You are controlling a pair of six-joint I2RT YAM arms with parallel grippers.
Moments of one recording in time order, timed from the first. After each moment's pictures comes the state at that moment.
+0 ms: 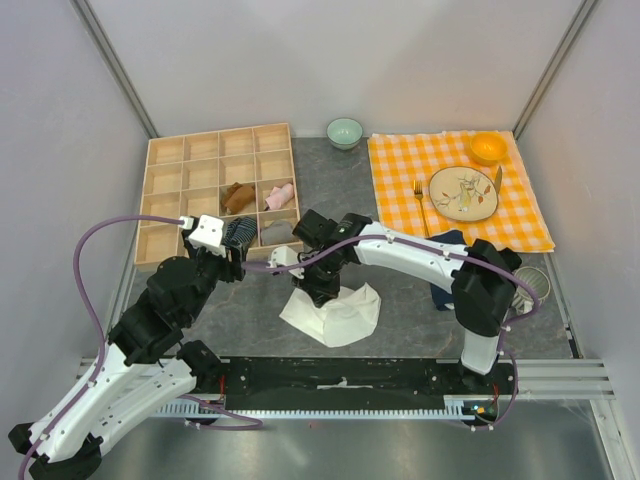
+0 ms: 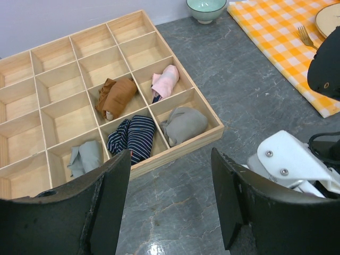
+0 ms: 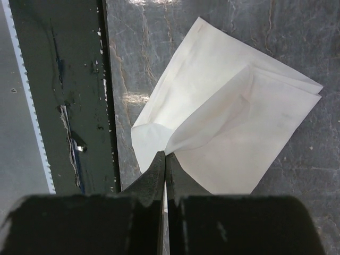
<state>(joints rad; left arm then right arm) -0.72 0.49 0.76 -0.45 -0.44 -0.01 0.97 1.83 1.49 -0.91 -0.48 -0.44</state>
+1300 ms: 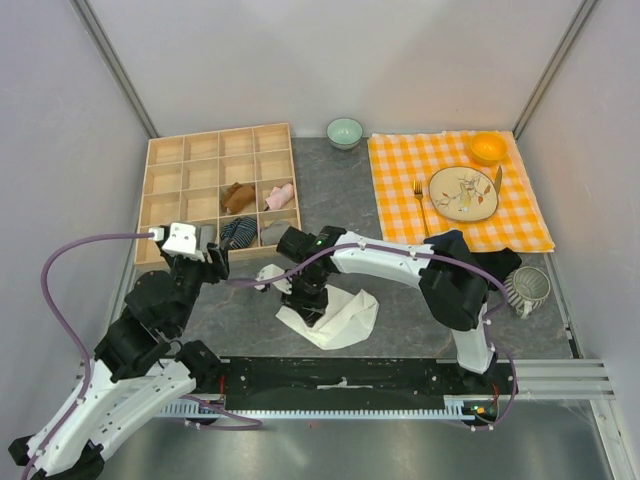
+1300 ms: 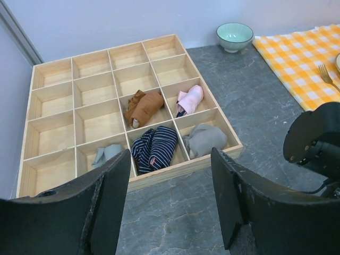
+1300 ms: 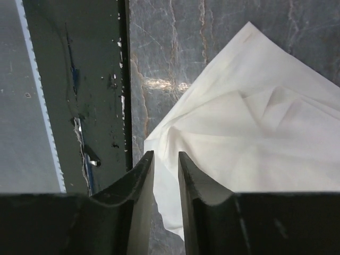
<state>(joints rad) -0.72 0.38 0.76 -0.45 -0.56 -0.01 1.04 1.97 1.54 -0.91 -0.53 -0.42</state>
